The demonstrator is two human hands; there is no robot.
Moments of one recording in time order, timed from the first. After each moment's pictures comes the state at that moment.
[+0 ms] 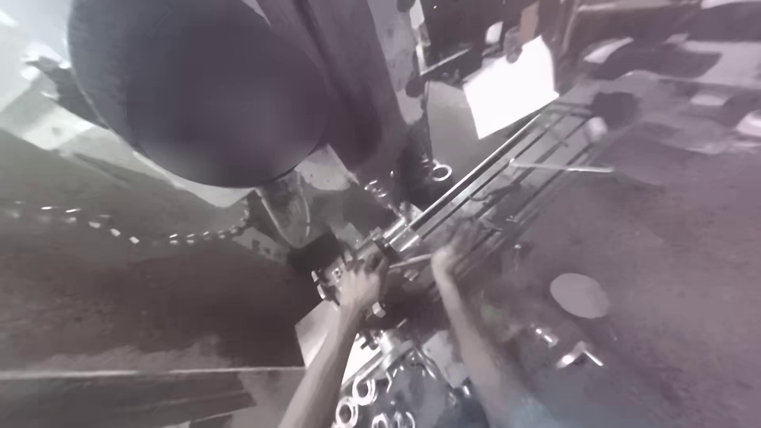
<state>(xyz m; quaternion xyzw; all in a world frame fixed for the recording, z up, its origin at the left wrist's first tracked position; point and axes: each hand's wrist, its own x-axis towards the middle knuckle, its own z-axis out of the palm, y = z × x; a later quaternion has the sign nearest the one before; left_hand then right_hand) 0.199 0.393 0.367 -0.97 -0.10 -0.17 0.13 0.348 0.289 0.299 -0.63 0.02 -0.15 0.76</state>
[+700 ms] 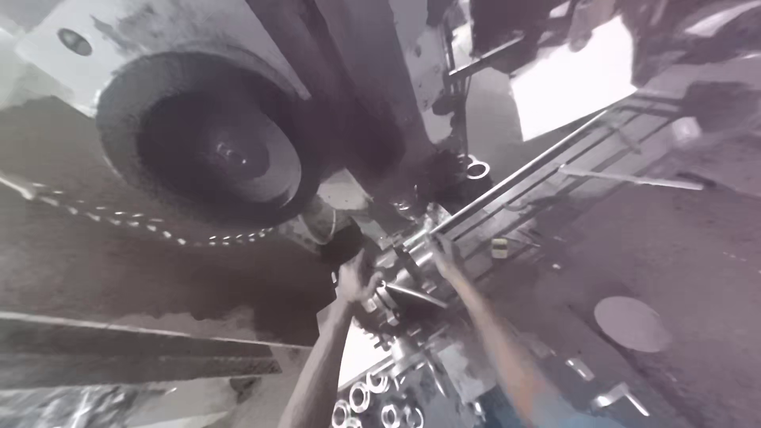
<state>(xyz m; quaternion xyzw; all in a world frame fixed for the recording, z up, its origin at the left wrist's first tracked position) 0.192 0.462 0.377 -0.95 -0.12 -0.28 -0.08 0.395 0.323 0.275 -0.69 -0.27 0.24 0.62</state>
